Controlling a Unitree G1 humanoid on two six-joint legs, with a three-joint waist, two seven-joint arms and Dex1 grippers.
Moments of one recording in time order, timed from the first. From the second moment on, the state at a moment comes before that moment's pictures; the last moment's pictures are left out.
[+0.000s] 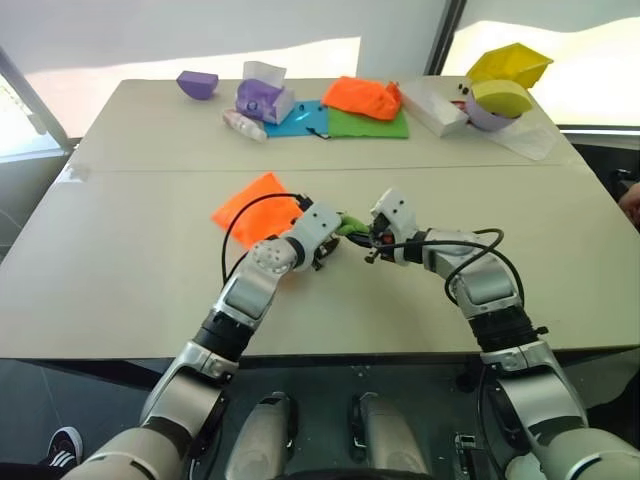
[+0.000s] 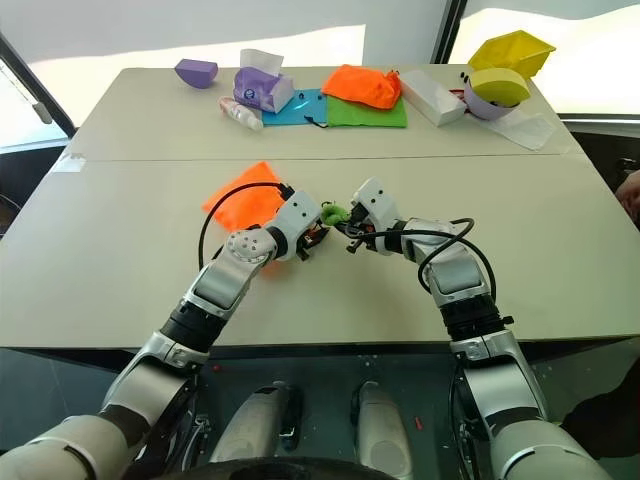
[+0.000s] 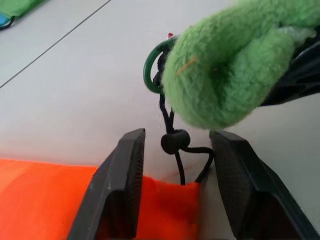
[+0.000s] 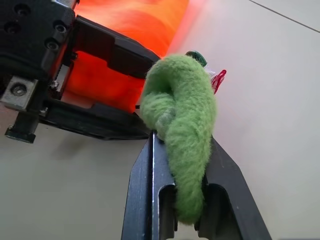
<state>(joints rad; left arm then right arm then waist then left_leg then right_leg) -0.64 0.16 -0.33 0.24 0.12 0.47 -0.44 -0.62 -0.39 0.15 0.22 0.15 0.47 0.80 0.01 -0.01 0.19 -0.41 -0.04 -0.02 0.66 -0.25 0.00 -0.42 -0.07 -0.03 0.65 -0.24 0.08</state>
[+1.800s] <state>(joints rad) -0.43 0.49 -0.30 -0.18 0.09 0.47 -0.69 -0.76 -0.41 -0.01 0.47 0.17 0.41 0.64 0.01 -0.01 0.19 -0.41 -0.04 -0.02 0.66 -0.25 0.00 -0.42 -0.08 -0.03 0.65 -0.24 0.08</state>
